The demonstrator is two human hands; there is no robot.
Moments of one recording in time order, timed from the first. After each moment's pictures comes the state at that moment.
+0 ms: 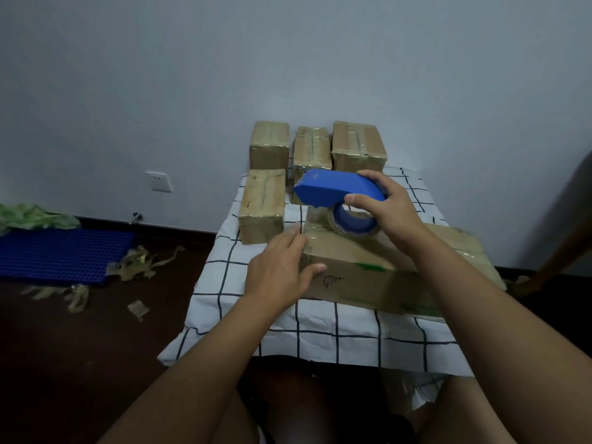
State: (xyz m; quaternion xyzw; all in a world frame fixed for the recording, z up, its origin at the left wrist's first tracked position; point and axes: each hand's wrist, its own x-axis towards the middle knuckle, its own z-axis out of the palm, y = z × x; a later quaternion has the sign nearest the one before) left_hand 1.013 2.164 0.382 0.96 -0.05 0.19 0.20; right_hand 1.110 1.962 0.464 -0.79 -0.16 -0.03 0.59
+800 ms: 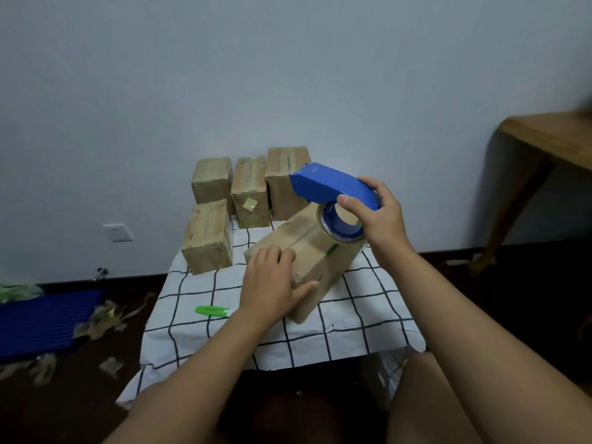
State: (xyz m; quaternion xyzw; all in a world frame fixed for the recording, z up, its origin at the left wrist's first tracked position) left_hand 1.007 2.065 0.412 0.96 -0.14 0.22 0.09; right_hand 1.048 1.860 0.484 -0.68 -0.06 -0.18 0.70
